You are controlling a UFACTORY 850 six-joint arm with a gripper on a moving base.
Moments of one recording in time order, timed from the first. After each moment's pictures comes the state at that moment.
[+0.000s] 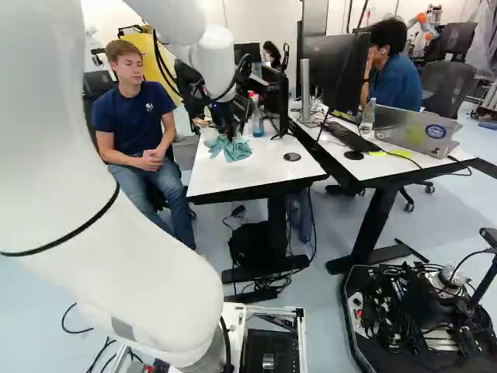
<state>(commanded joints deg) -5.9 1.8 -56.0 28.2 -29.8 0.0</state>
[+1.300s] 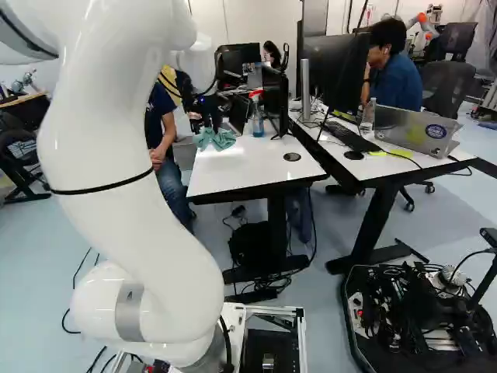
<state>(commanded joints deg) 4.5 -14.2 -73.3 21.4 -29.8 0.0</state>
